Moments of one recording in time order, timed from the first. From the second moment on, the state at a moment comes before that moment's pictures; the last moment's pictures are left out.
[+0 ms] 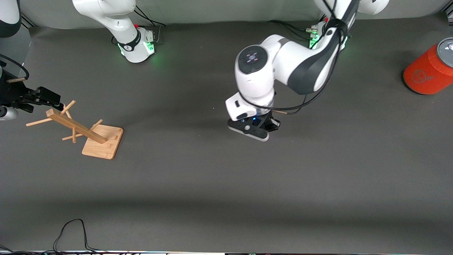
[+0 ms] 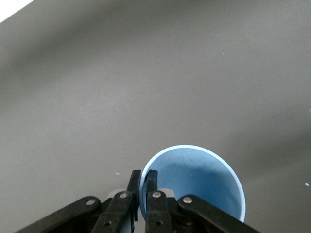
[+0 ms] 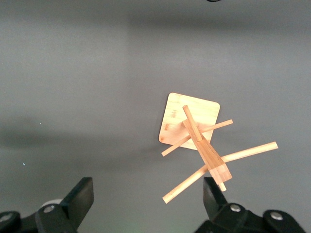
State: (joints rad) left arm -0.63 0.40 -0.05 -1.49 0.18 1.95 -0.32; right arm 0.02 0.01 -0.04 -1.58 -0.01 1.58 -0.05
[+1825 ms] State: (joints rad) left arm -0.75 0.48 0.13 -2.13 0.23 3.10 -0.65; right arm 0.02 0.02 -0.04 -1.60 -0.01 1.60 -0.05
